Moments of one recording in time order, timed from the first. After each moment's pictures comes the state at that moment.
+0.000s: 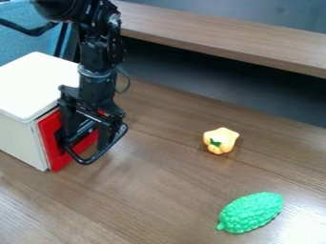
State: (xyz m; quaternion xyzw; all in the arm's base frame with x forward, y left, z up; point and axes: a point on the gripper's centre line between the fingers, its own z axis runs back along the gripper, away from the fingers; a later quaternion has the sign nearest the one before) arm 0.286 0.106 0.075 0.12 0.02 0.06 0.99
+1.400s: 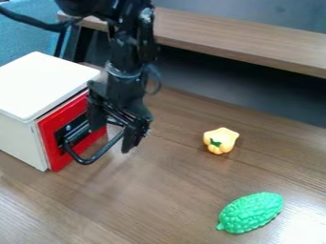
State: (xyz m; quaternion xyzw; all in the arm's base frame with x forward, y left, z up) arm 0.292 0.045 0.090 0.11 -0.01 -0.03 0.99
